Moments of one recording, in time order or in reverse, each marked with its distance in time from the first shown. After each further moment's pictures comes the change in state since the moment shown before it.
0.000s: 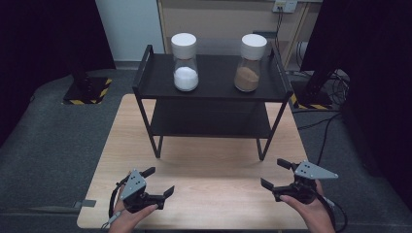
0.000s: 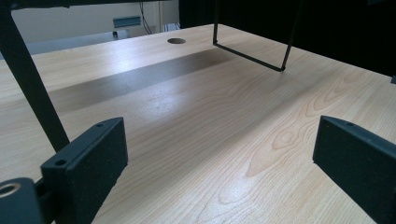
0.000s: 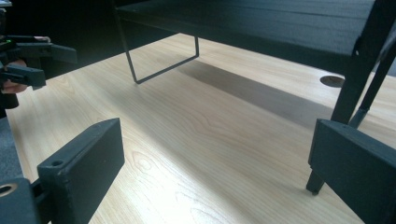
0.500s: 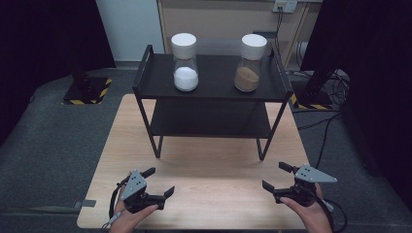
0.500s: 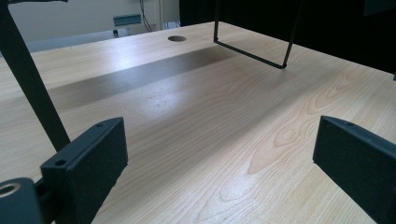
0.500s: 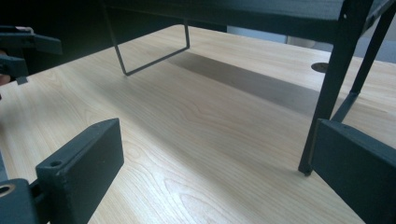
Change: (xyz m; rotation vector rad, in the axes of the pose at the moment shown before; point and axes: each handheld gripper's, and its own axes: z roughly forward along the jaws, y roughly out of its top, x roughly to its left) left arm -0.001 -0.002 0.001 0.003 0.005 0.001; right arm -0.001 -0.019 0.001 0.006 -0.034 0.013
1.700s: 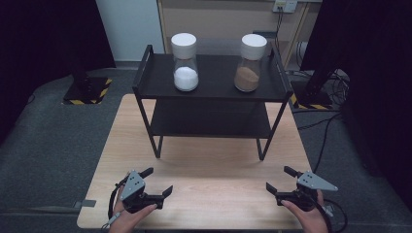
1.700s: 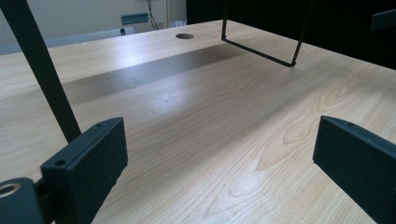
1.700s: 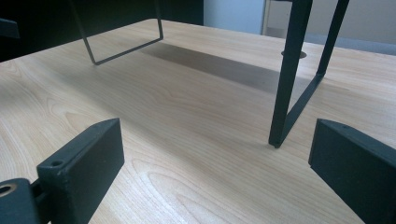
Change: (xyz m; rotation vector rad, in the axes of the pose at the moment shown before) left arm -0.001 -0.004 -0.001 0.004 0.026 -0.003; right arm 0.005 -0.033 -0.002 -0.013 -0.095 -0.003
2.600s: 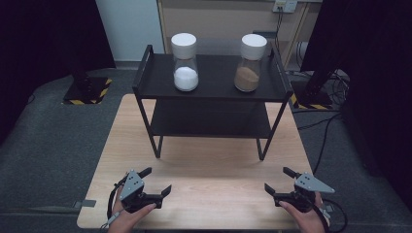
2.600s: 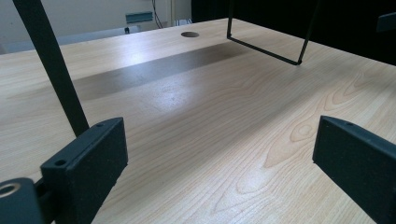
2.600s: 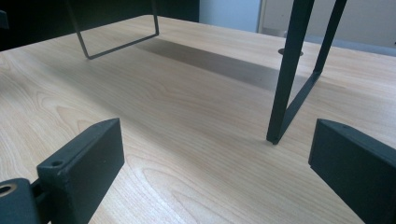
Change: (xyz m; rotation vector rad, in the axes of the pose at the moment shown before) left arm 0.001 0.000 -0.001 0.004 0.018 0.001; right arm 0.005 -0.006 0.004 0.003 -0.021 -0.021
